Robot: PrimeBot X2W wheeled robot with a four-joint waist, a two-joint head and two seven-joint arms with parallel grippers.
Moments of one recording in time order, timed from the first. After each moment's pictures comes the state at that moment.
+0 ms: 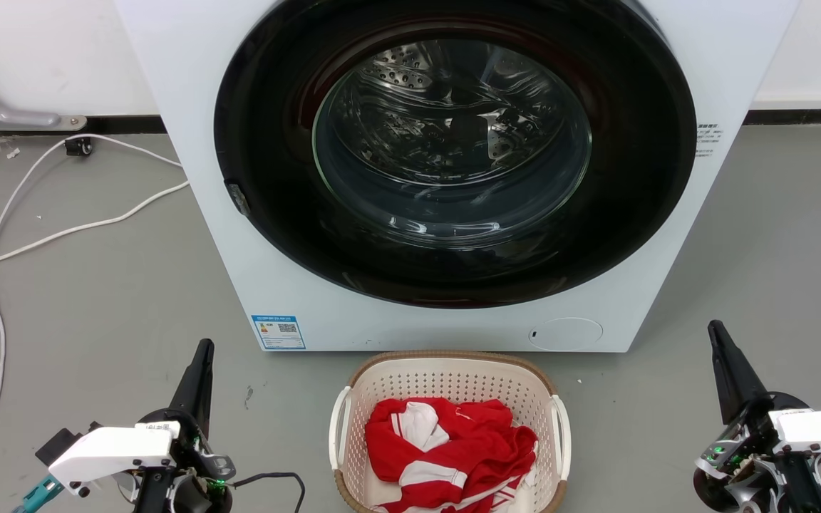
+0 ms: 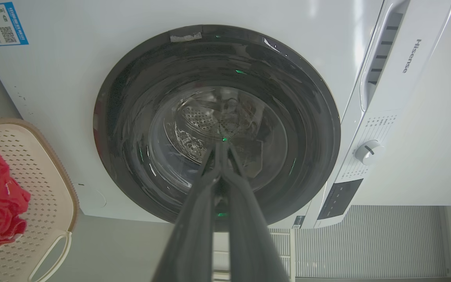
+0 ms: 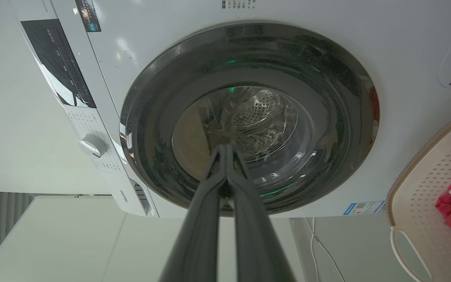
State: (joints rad) left arm -0.10 0.06 0.10 0.25 -1.62 -0.13 0.10; right arm -0.10 -0.06 -0.10 0.25 1.62 0.13 0.10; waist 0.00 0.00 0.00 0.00
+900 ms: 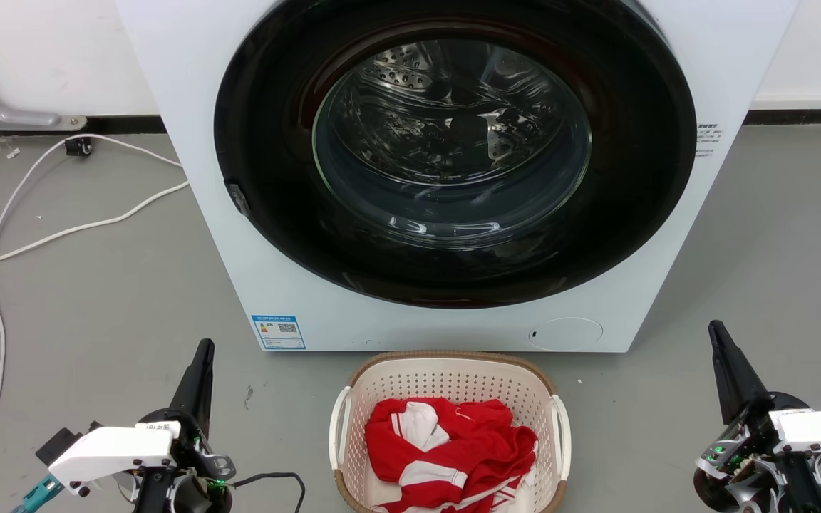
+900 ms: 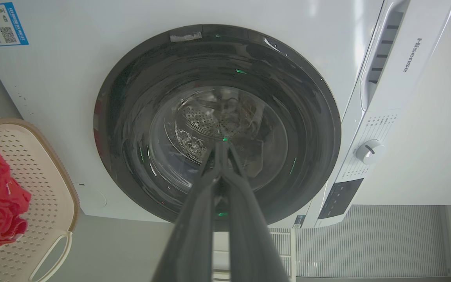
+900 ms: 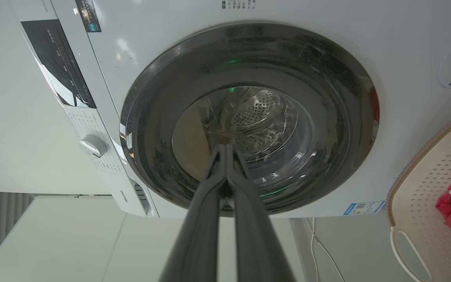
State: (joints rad) left arm -0.10 0.06 0.11 0.25 -1.61 -0.13 0.11; right arm -0.10 -0.06 -0.11 0.25 1.62 0.13 0.11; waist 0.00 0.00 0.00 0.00
